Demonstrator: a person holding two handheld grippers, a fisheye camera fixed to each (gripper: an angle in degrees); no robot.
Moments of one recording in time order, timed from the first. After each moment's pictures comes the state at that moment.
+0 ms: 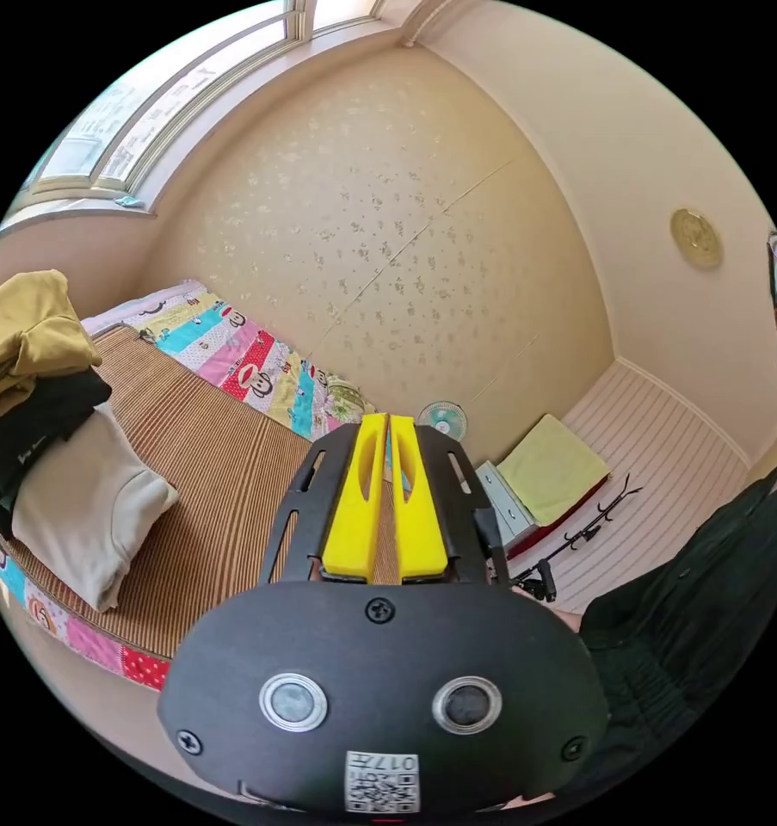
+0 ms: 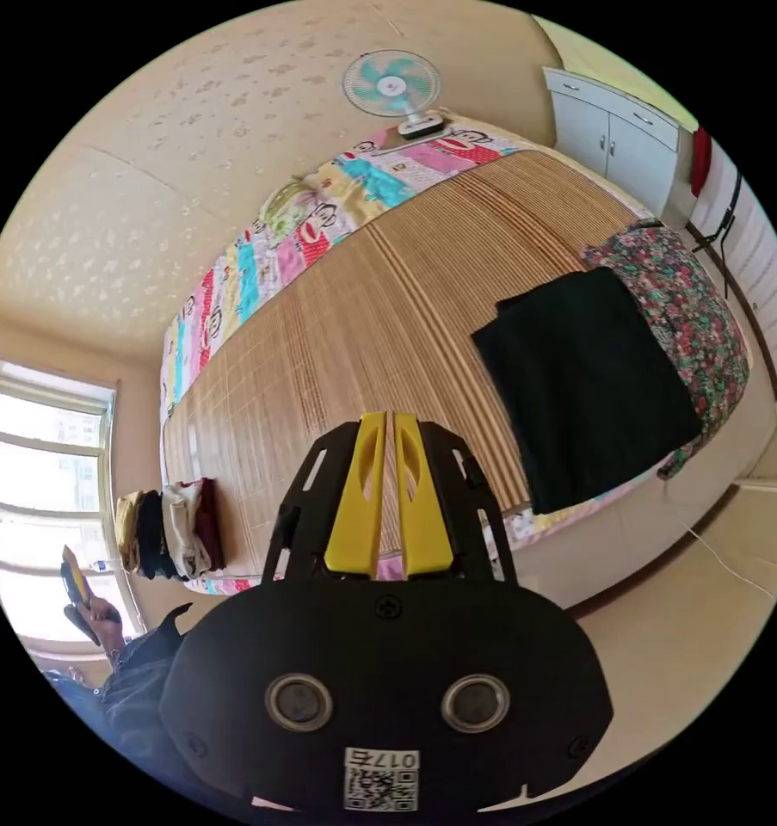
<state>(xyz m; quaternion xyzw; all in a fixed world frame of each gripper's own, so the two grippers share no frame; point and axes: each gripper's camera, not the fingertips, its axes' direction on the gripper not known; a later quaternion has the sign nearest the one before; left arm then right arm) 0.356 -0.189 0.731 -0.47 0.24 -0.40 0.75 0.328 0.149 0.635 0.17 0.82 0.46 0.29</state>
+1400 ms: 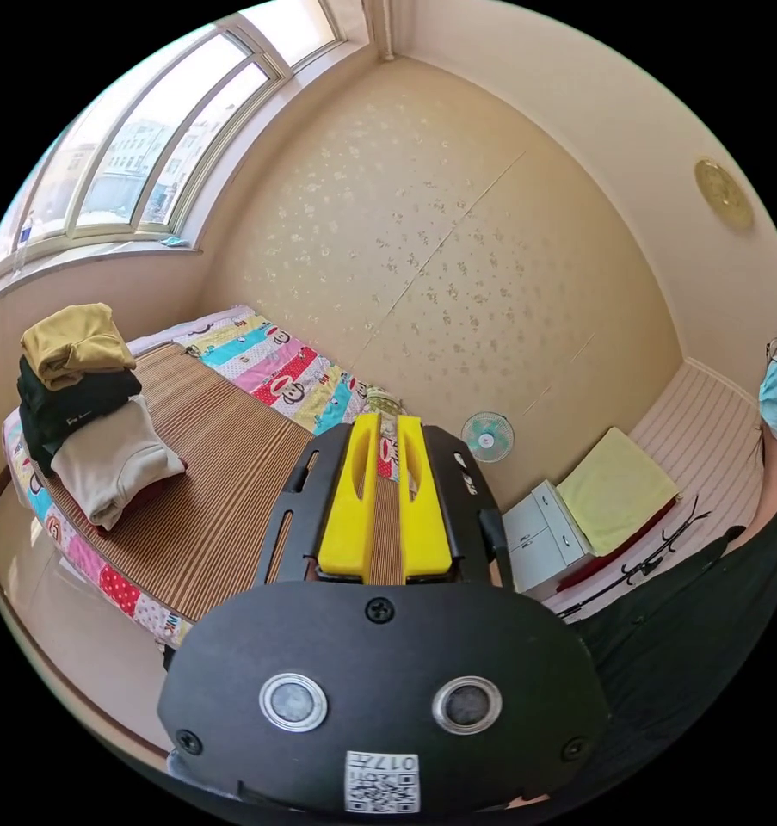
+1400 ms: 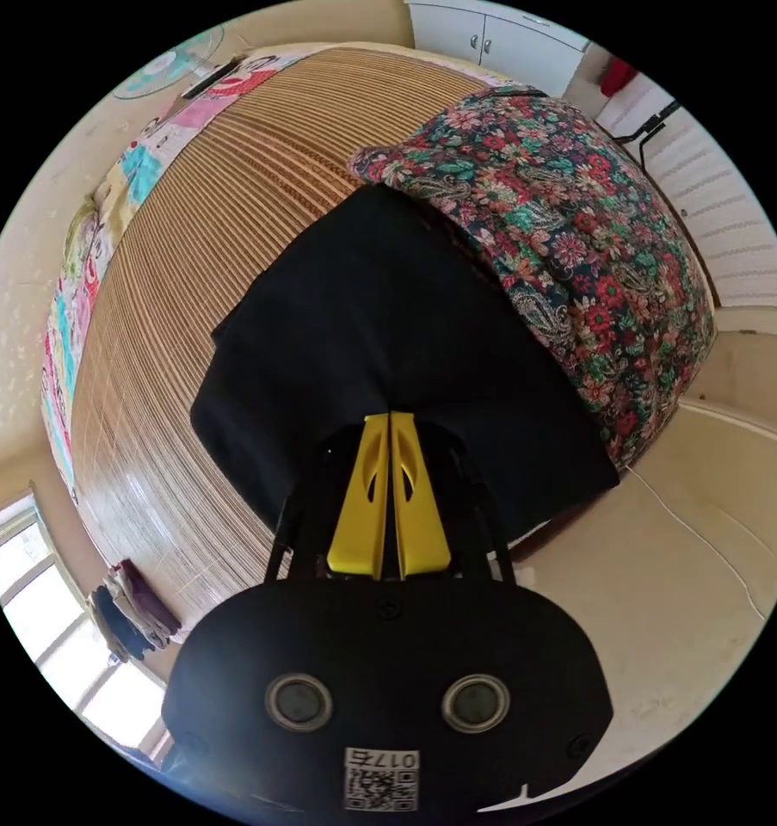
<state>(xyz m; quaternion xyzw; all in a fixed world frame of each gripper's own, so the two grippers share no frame) 0.627 -0.189 0.655 -0.50 0.11 -0.34 0.79 0.244 0.046 0.515 0.19 0.77 0.59 0.16</state>
